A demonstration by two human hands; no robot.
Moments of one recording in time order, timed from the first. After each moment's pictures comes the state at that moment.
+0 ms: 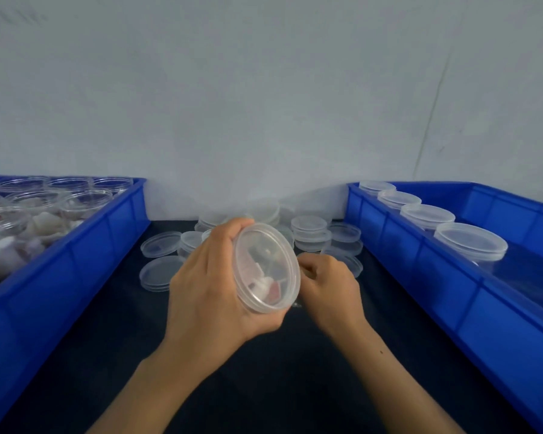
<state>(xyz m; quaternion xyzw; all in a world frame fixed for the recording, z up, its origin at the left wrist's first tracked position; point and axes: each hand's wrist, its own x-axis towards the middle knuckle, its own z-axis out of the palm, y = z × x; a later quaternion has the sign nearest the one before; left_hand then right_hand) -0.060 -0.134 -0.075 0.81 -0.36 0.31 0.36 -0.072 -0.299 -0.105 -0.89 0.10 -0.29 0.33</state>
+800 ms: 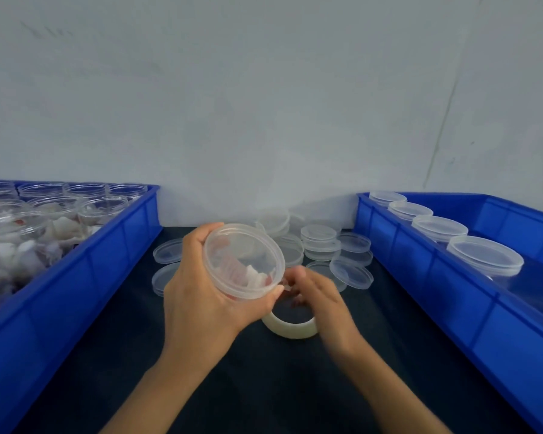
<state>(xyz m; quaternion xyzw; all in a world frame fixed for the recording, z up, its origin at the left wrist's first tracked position) -0.041 -0.121 -0.086 0.76 -0.27 0.27 0.52 -0.071 -0.287 -0.116 -0.77 -0.06 -0.19 0.60</state>
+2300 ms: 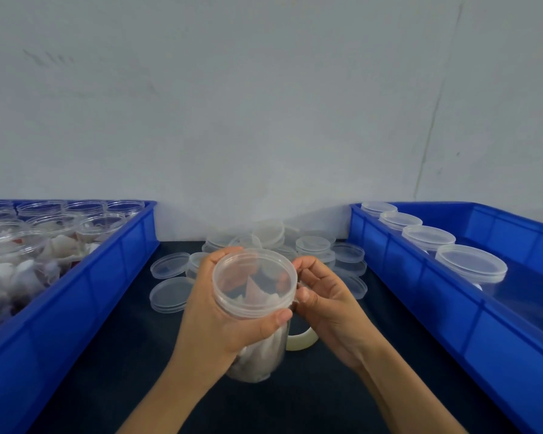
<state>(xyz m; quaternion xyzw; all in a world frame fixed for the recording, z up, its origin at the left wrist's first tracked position) -0.041 -0.128 -0.084 0.68 -0.35 0.15 0.63 -0.079 -0.298 -0.093 -0.59 -0.18 -0.10 0.78</state>
